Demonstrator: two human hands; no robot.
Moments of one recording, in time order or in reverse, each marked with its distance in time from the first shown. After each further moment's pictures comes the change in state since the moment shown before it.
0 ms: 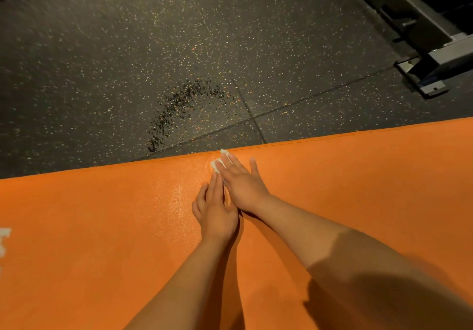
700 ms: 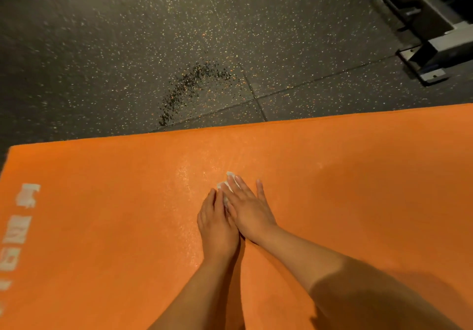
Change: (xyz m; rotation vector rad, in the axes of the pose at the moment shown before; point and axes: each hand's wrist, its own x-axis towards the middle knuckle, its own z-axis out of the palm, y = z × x) left_hand -0.117 -0.026 0.014 0.021 0.102 -0.027; right_hand -0.126 -0.028 0.055 -0.008 -0.016 -0.011
